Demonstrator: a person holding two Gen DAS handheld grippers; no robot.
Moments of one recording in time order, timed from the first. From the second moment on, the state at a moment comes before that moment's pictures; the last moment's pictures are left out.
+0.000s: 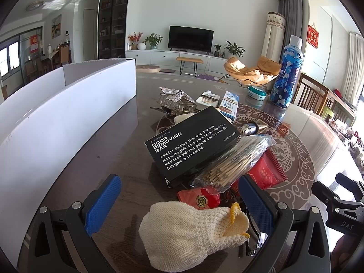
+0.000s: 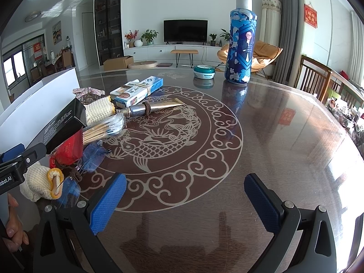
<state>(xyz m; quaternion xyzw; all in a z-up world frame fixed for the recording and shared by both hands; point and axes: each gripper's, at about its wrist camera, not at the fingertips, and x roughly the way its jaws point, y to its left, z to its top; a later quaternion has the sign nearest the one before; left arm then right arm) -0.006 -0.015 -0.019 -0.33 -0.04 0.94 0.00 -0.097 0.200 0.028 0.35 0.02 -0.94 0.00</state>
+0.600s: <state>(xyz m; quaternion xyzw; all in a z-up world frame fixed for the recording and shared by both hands) -0.006 -0.016 -0.020 -0.33 -0.05 0.94 0.00 -0.098 0.200 0.028 0.35 0.02 -0.94 0.00</state>
